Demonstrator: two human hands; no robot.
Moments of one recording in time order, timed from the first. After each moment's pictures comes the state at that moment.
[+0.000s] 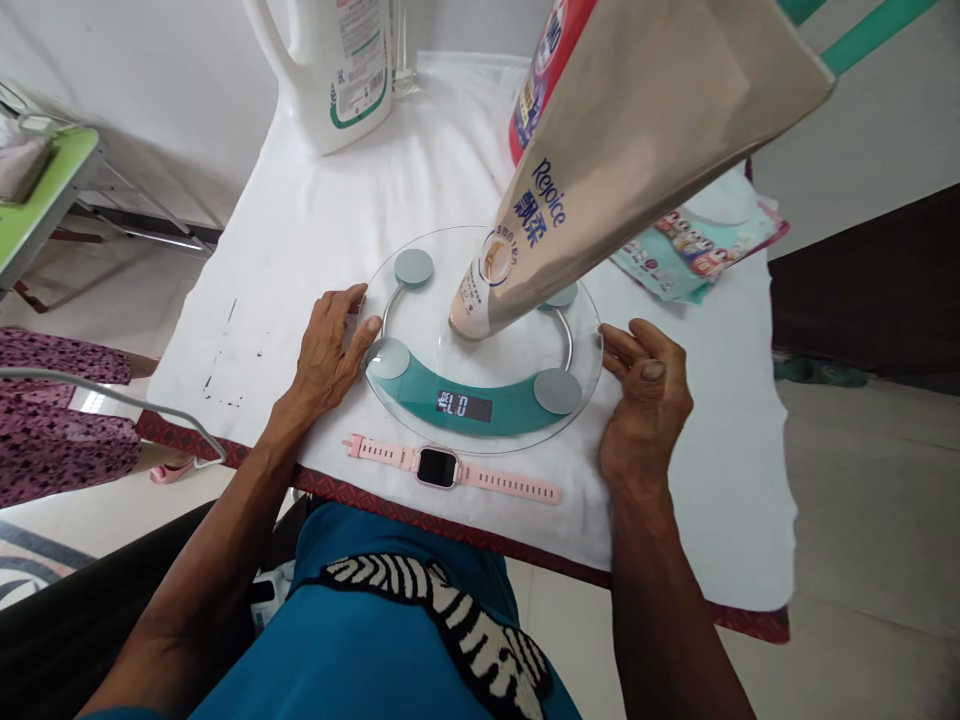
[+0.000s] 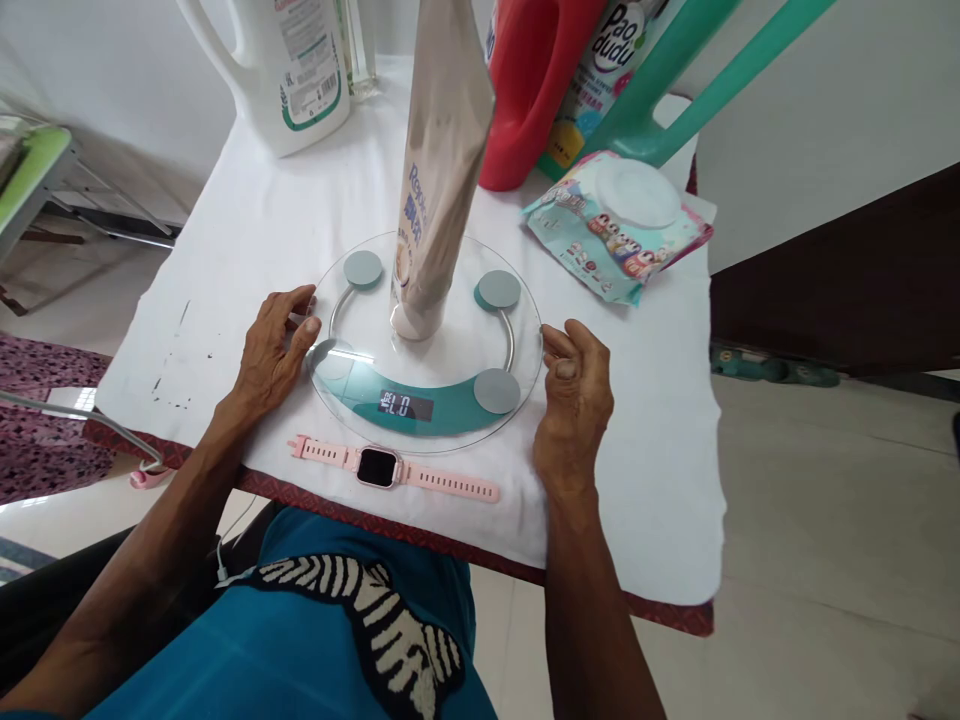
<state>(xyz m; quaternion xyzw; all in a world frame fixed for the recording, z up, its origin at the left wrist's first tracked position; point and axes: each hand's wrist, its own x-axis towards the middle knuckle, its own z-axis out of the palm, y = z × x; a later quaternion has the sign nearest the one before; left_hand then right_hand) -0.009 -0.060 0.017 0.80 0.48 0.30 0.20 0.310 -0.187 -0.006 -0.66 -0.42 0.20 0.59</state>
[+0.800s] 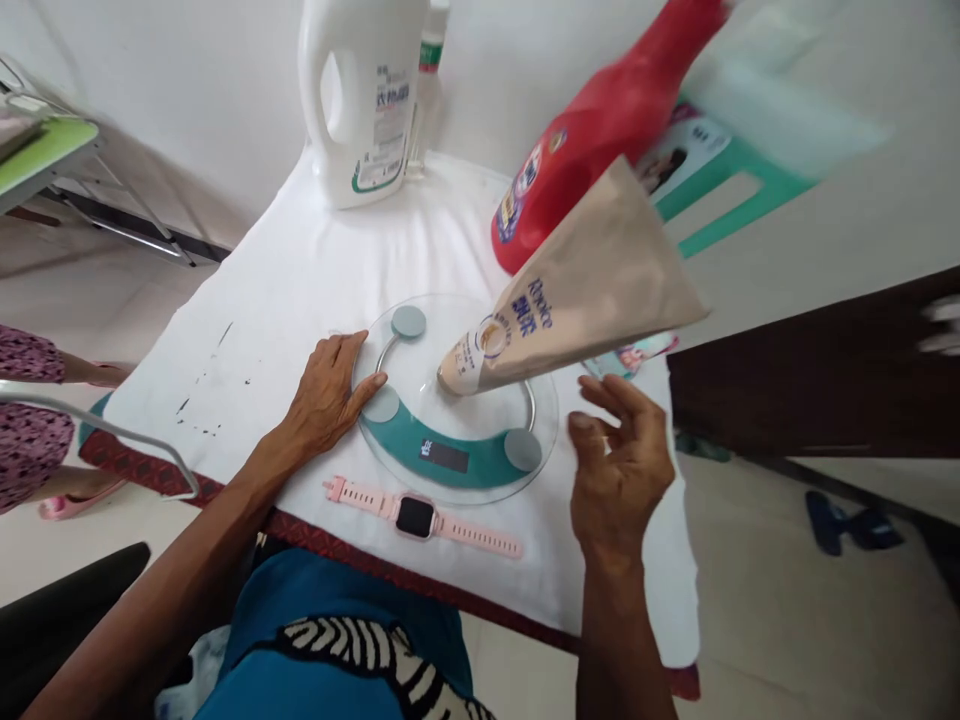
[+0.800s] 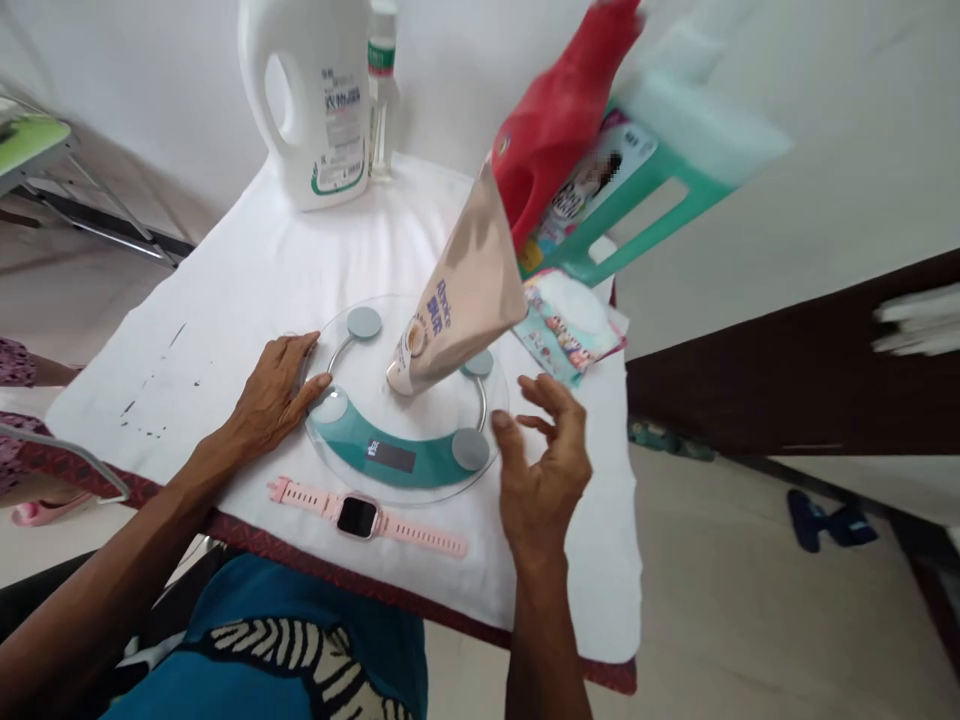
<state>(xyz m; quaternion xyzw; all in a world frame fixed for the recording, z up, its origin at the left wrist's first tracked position) -0.008 -0.064 0.006 0.82 0.47 0.27 0.18 0.290 -0.173 0.050 -0.69 -0.47 0.11 0.53</state>
